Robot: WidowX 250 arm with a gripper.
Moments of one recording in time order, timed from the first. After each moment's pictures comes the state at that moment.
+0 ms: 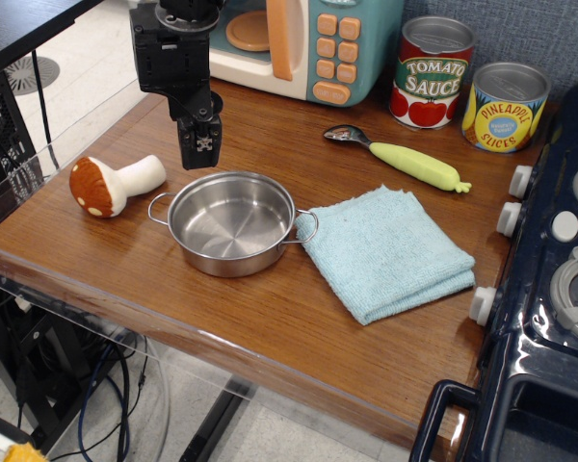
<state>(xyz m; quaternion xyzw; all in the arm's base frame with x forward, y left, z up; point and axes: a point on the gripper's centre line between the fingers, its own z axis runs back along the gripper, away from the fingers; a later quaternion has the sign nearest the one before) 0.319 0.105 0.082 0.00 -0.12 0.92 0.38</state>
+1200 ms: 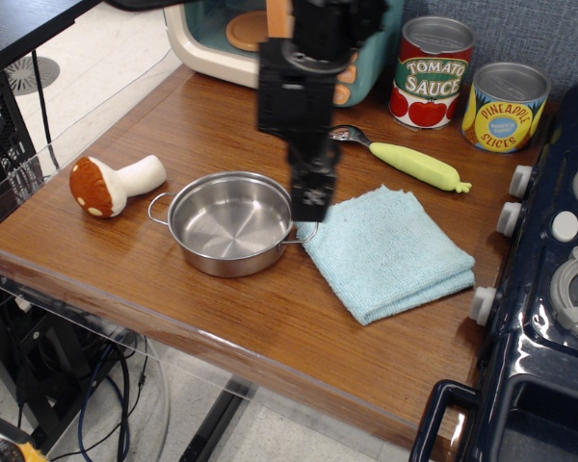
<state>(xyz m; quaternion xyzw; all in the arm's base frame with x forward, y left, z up) 0.310 -0.011 0.079 0.00 -0.07 0.86 0.51</state>
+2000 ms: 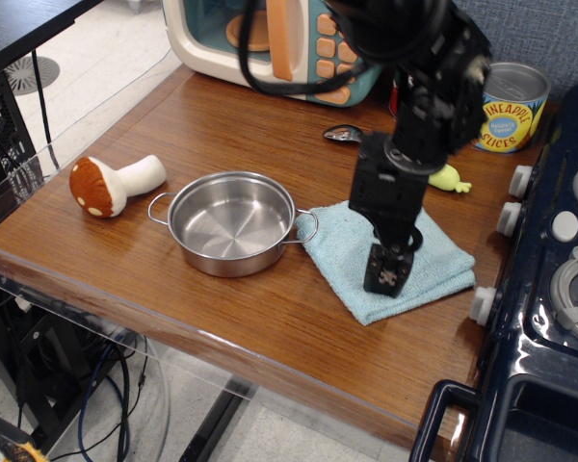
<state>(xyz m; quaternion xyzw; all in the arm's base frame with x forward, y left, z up) 0.330 -0.069 0.014 0.01 -0.07 0.79 0.61</state>
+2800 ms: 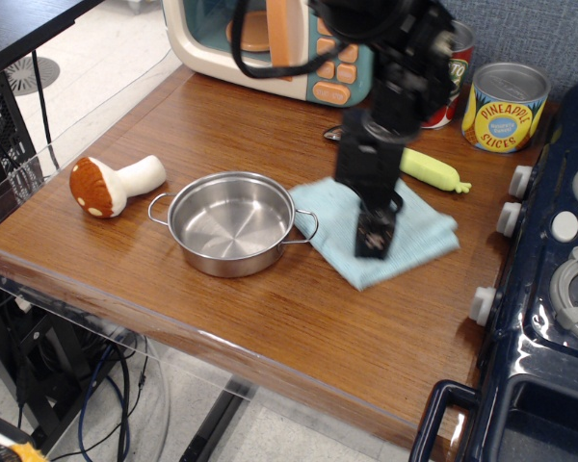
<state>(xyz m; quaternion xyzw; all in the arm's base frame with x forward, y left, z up) 0.364 -0.009 0.009 0.00 -0.08 0.84 0.54</state>
